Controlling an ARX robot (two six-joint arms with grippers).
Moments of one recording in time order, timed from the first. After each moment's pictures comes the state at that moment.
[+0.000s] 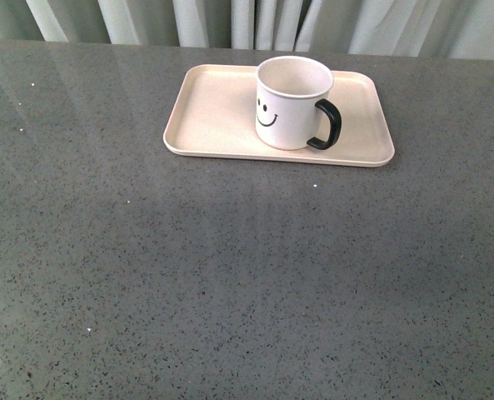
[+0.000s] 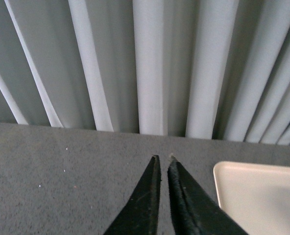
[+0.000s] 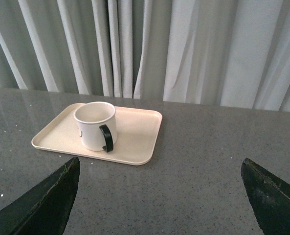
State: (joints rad) left arm -0.18 1.54 0.57 0.96 -0.18 0.01; right arm 0.00 0.00 0.02 0.00 0.00 -0.01
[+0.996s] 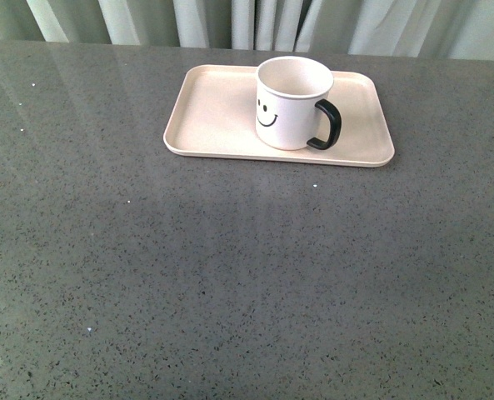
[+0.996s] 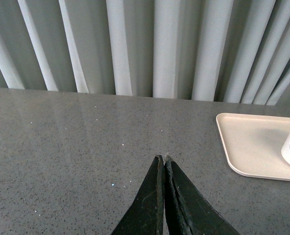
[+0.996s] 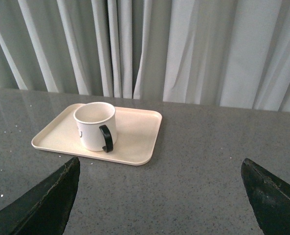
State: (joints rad) left arm 0.00 0.74 0.02 0.71 0.00 0.00; right arm 0.00 0.00 0.02 0.00 0.00 -0.01
